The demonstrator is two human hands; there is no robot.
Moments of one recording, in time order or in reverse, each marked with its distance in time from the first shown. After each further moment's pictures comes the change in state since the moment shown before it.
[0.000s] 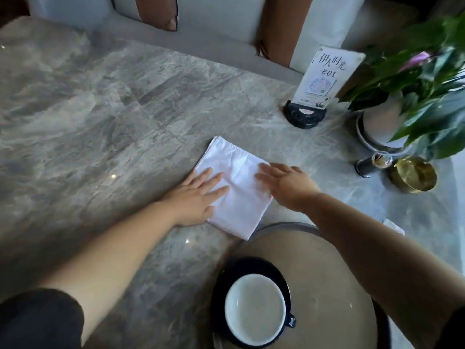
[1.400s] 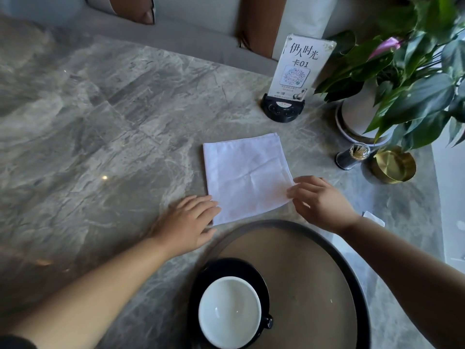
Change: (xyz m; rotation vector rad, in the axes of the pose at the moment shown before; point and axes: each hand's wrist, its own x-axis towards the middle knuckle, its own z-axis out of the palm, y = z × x) left_hand -0.014 0.069 0.007 -0.207 0.509 0.122; right_hand -0.102 0.055 0.007 0.172 0.459 -0.118
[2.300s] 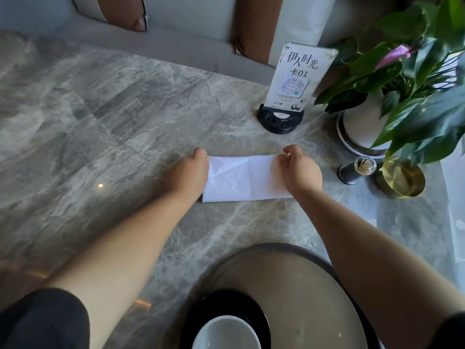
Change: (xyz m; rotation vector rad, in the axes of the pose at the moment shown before) left_hand 0.139 -0.060 -0.001 0.009 0.024 -0.682; right_hand 0.111 0.034 0.046 0.125 0.066 0.929
